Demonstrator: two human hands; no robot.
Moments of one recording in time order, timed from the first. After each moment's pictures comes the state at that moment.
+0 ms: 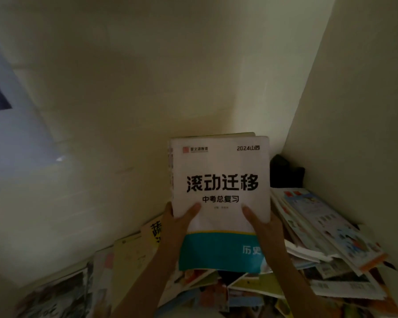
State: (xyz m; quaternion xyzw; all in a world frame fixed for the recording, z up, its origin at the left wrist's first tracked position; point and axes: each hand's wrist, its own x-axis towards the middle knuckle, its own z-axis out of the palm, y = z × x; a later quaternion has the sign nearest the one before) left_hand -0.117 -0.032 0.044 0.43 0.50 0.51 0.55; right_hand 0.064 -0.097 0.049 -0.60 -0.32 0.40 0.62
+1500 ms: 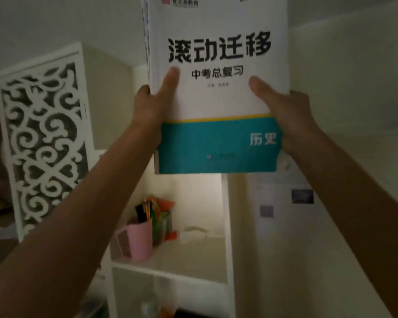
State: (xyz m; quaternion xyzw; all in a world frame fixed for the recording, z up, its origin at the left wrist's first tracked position) left_hand -0.543 -0.309 0.508 0.46 0.47 0.75 0.01; right_hand -0.361 -0.226 0.483 -0.08 -0.58 0.49 0.64
